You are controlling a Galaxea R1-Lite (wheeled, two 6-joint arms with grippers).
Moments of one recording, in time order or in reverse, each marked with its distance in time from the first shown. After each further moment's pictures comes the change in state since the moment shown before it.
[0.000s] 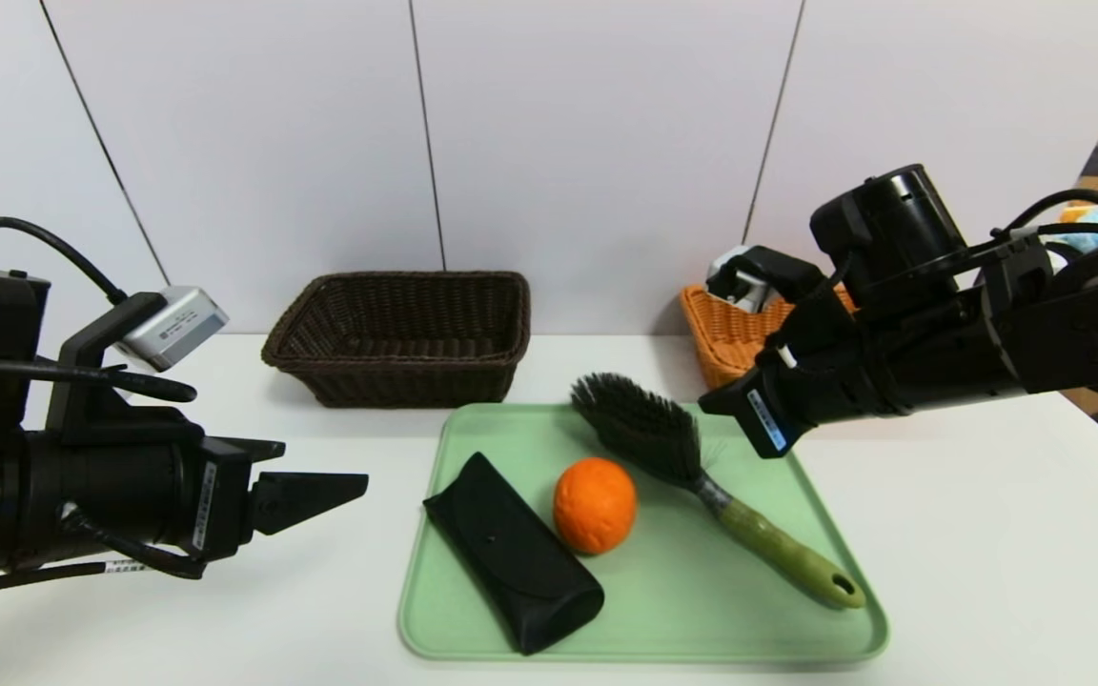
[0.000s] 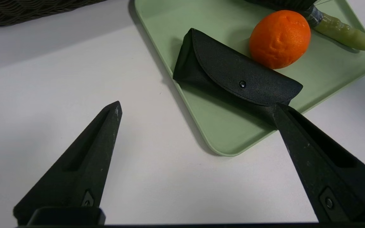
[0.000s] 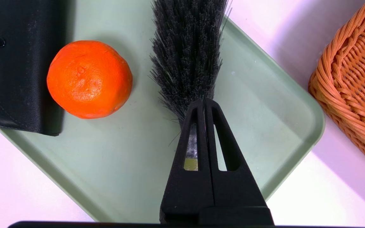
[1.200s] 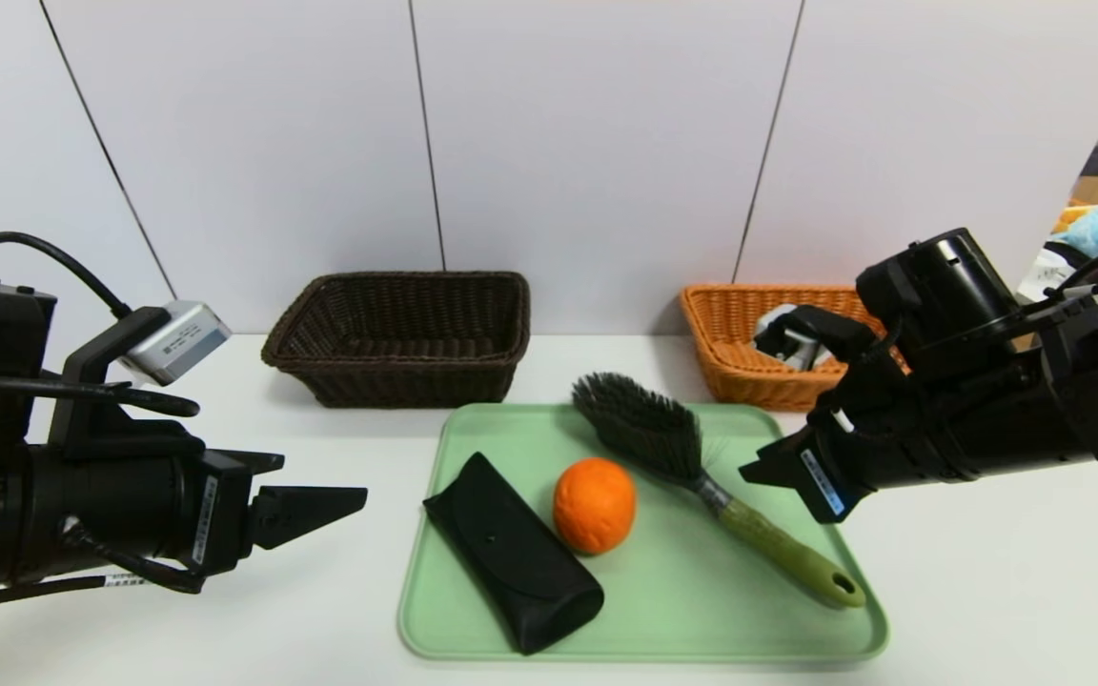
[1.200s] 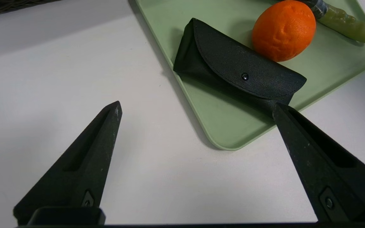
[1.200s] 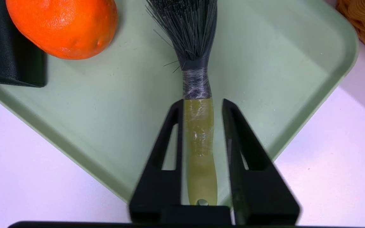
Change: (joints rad) left arm 0.000 -0.002 0.023 0.000 0.000 -0.001; right arm -0.045 -0.080 0.193 -0.001 0.013 0.040
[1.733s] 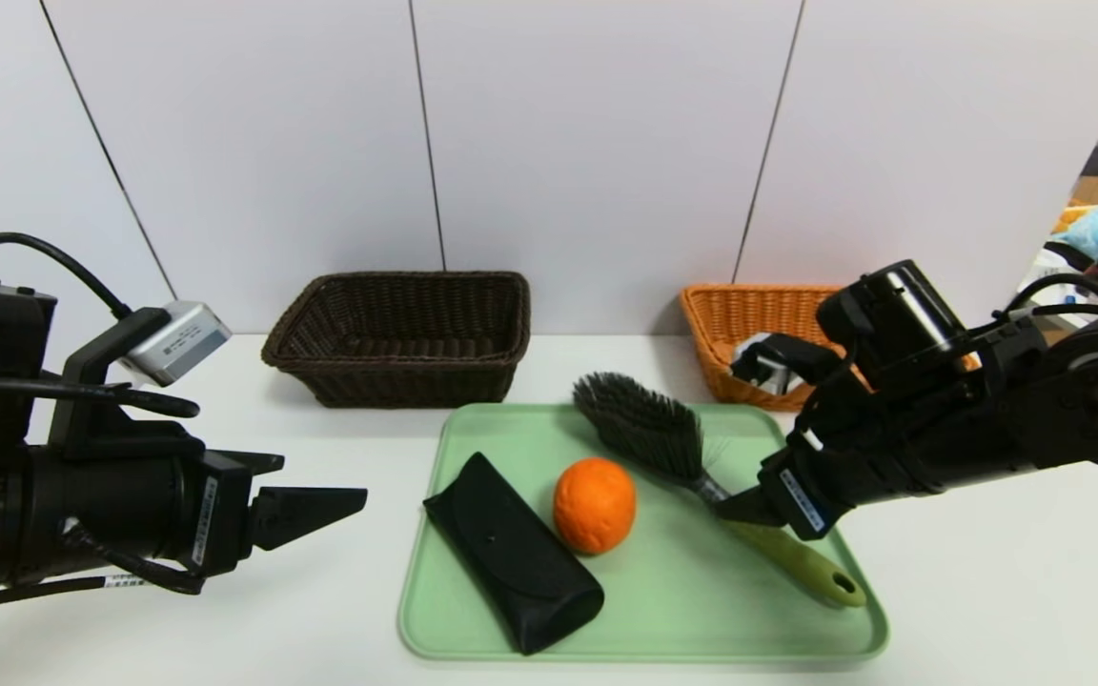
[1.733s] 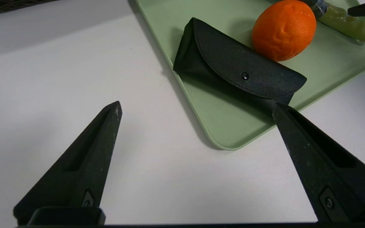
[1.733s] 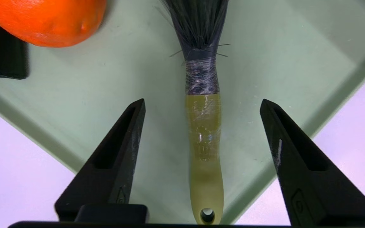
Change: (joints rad) left arm 0.000 0.000 0.001 0.000 -0.001 0.001; right arm 0.003 0.066 0.007 0.003 0.001 -0.006
